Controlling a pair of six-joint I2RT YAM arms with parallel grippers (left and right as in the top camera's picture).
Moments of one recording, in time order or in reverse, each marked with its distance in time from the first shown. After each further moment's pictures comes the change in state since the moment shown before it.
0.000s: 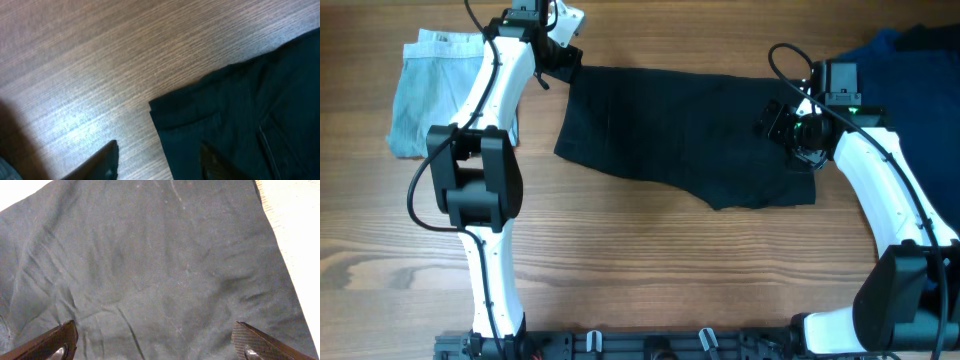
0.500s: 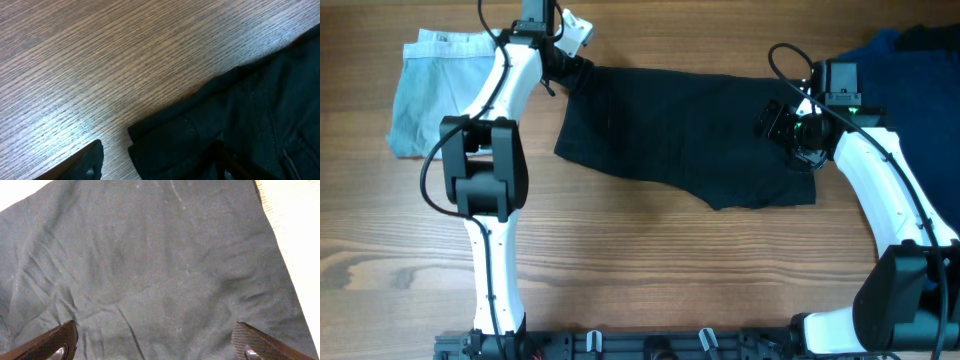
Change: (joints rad) left arm 0.000 0.103 0.000 0.077 0.083 0.032; right arm 0.000 0.000 0.000 0.000 0.000 0.000
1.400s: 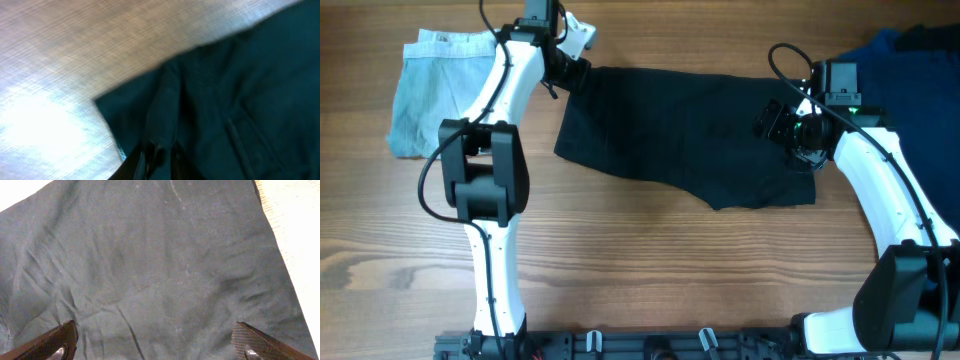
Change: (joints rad) left arm -0.022 -0.043 0.000 -0.132 0.026 -0.060; right arm 0.000 0.000 0.000 0.000 0.000 0.000
